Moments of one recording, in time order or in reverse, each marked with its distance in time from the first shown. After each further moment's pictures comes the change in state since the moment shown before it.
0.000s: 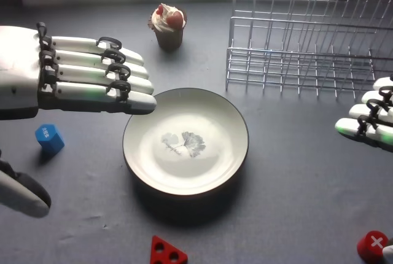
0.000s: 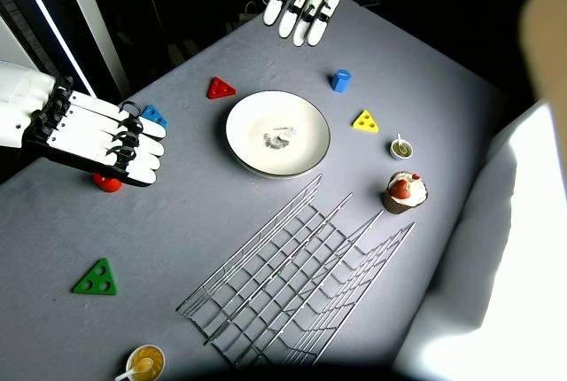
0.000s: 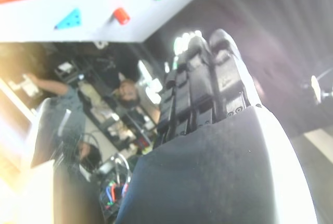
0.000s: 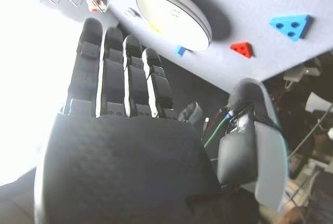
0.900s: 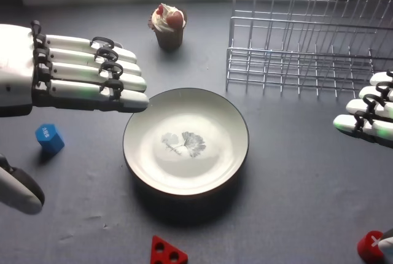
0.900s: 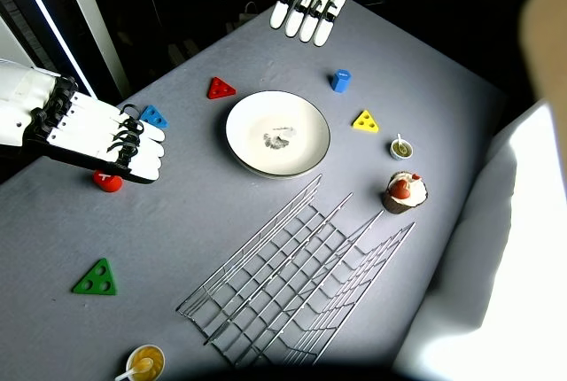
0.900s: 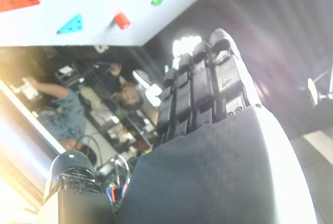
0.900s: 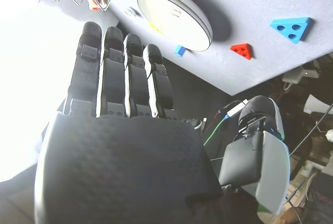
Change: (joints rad) left arm 0.010 0.000 0.021 -0.018 -0.021 0.000; right arm 0.027 -0.005 0.006 0.000 -0.023 0.025
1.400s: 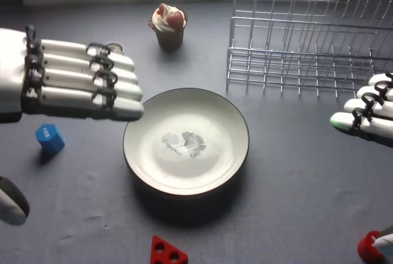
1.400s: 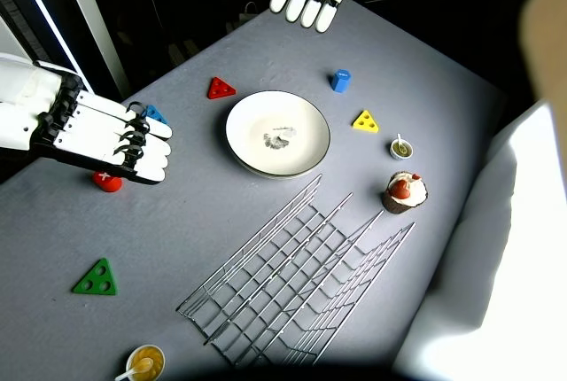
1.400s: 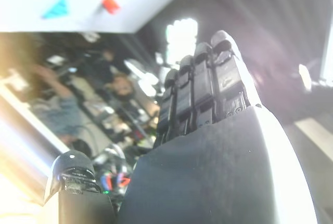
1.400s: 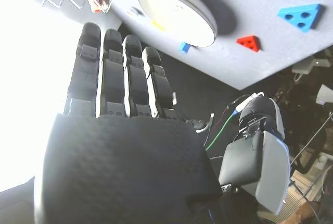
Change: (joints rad) left arm 0.012 -0.001 0.004 0.003 -0.042 0.000; right arm 0.036 -0.002 0.006 0.000 -0.047 0.040
